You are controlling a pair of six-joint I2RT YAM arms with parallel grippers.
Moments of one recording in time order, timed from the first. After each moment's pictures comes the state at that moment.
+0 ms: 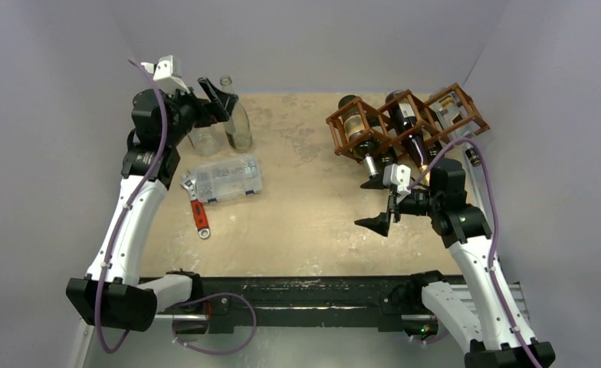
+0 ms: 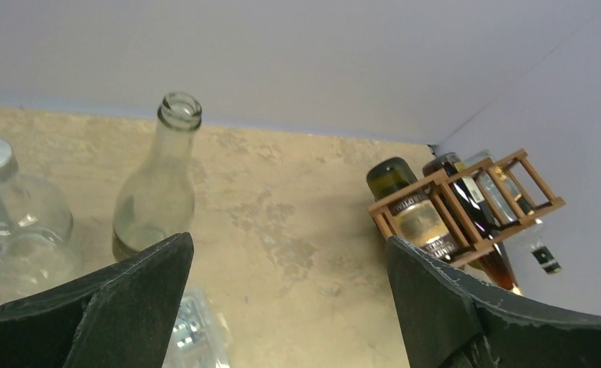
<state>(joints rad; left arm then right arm) -0.11 1.20 1.28 -0.16 0.22 -0.42 0.16 0.78 0.84 -0.62 -1.06 -0.63</state>
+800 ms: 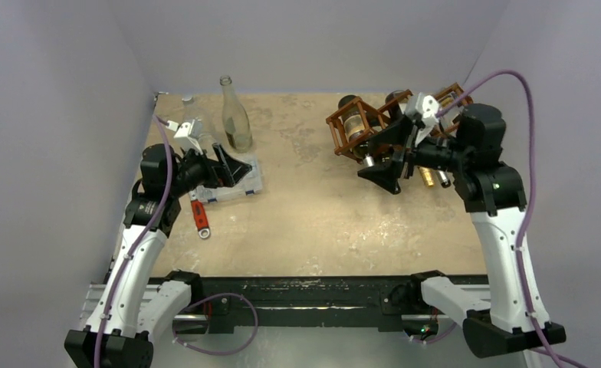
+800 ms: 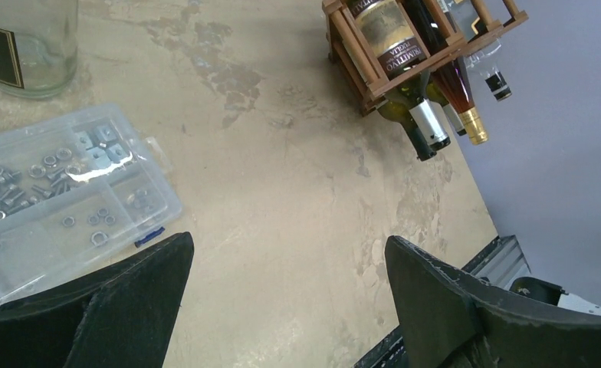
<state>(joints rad) -0.10 0.86 0.88 -0.34 0.51 -0.45 0.16 1.06 1.44 -0.79 -1.00 -0.35</state>
